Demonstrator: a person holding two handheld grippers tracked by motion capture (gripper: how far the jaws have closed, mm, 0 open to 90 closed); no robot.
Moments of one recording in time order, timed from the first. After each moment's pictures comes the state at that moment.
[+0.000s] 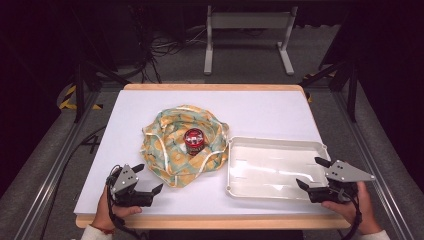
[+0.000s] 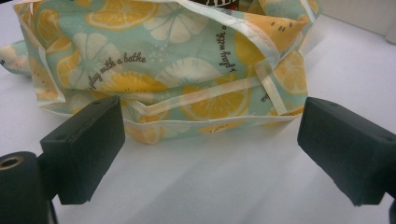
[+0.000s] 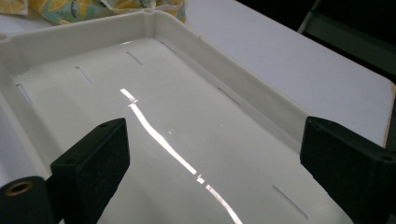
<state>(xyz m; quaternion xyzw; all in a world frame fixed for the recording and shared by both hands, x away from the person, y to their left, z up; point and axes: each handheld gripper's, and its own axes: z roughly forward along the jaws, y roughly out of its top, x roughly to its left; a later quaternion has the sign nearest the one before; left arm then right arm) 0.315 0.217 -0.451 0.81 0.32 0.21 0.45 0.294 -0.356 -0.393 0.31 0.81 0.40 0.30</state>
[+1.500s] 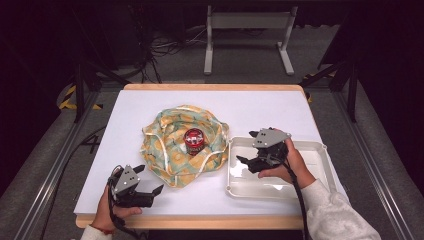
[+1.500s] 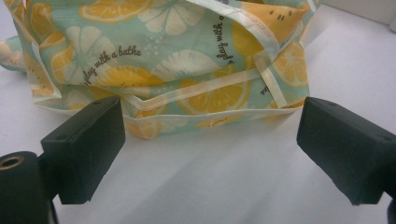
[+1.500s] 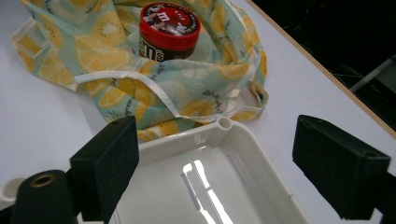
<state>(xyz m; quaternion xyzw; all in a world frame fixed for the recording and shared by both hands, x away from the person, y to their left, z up) 0.314 0.216 -0.453 0.81 0.32 0.21 0.44 0.382 -0.201 -0.363 0.18 0.87 0.39 0.25</state>
